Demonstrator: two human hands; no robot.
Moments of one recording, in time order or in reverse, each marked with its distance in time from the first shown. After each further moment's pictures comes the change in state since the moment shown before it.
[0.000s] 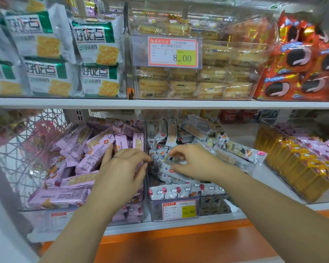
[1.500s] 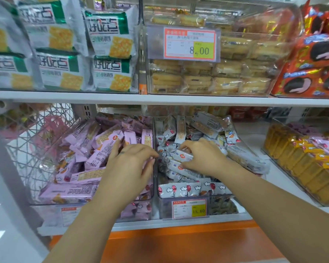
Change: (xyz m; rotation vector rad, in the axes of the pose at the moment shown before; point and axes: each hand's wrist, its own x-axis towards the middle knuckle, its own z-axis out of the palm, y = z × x) left_hand -0.001 -0.004 -0.002 -0.012 0.051 0.014; right_hand 0.025 0.012 0.016 -0.241 0.050 0.118
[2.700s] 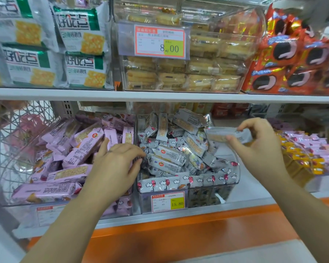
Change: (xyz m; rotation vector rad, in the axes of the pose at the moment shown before) left_hand 0.001 0.012 0.010 0.047 -0.065 0.027; right_hand -0.101 0.073 -0.045 0.411 0.809 0.162
